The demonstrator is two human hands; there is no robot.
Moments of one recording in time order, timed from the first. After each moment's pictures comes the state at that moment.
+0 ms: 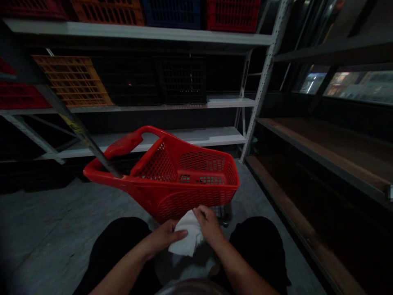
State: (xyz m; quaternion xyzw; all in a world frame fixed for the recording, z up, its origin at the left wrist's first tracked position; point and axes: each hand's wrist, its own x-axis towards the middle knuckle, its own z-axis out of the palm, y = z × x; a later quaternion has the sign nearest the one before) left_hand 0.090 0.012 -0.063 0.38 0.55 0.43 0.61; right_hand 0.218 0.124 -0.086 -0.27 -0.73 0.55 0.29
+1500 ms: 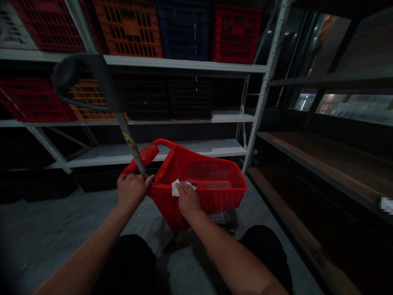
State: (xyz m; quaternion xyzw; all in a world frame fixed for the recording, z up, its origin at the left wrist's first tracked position) left_hand -0.063 0.011 0.036 0.42 0.82 0.07 -0.38; right_hand 0.096 0.131 -0.041 -0.17 -0.91 0.12 0.36
